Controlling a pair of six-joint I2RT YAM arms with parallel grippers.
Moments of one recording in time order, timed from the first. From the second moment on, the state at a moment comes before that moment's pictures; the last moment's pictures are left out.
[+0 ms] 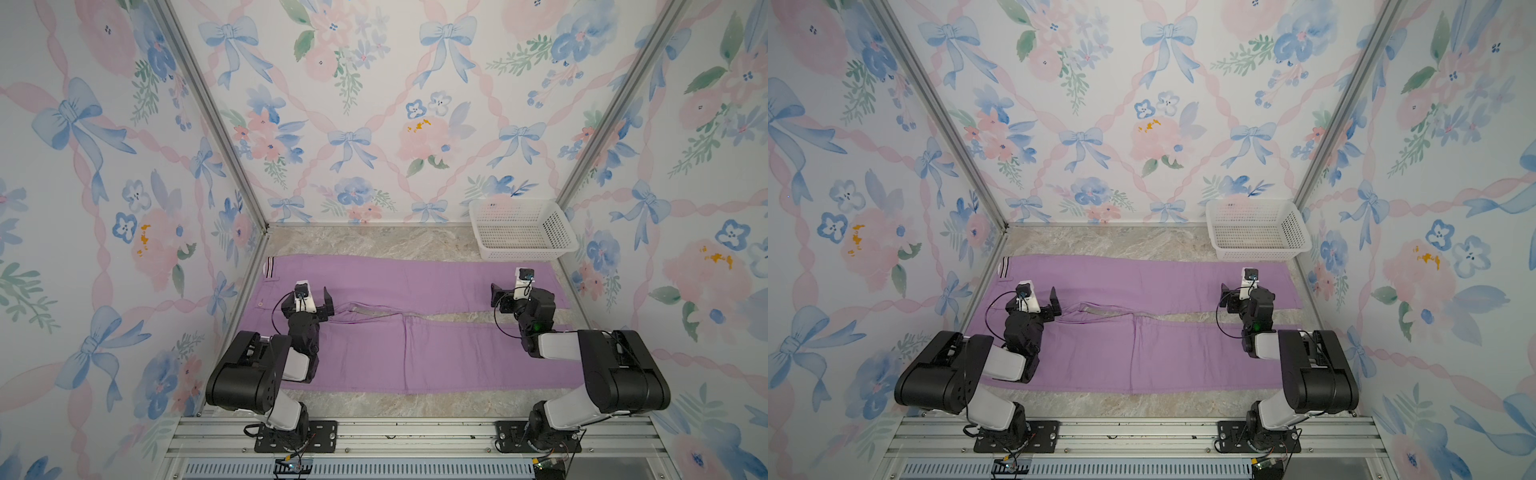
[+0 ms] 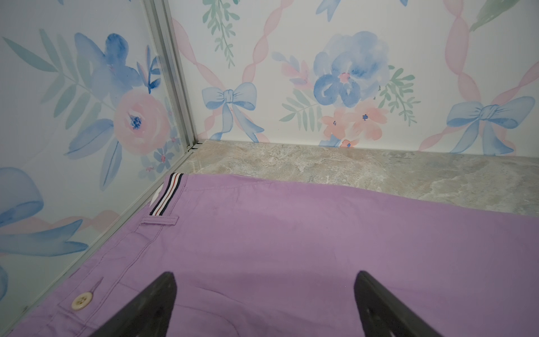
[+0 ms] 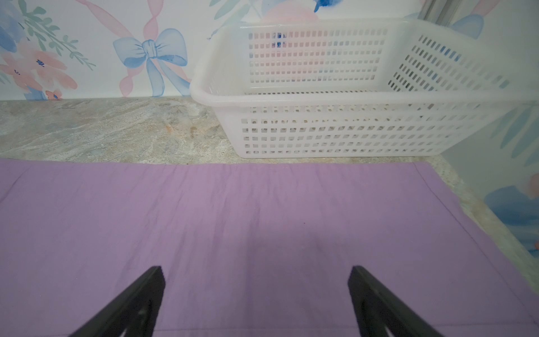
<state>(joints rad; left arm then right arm) -0.12 1.54 0.17 1.26 -0.29 0.00 0.00 1.54 0.40 0.80 -0.03 0.01</state>
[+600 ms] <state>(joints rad) -0.14 1.21 0.49 0.80 -0.36 -0.17 -0.01 1.46 1.20 -0.06 -0.07 0.21</state>
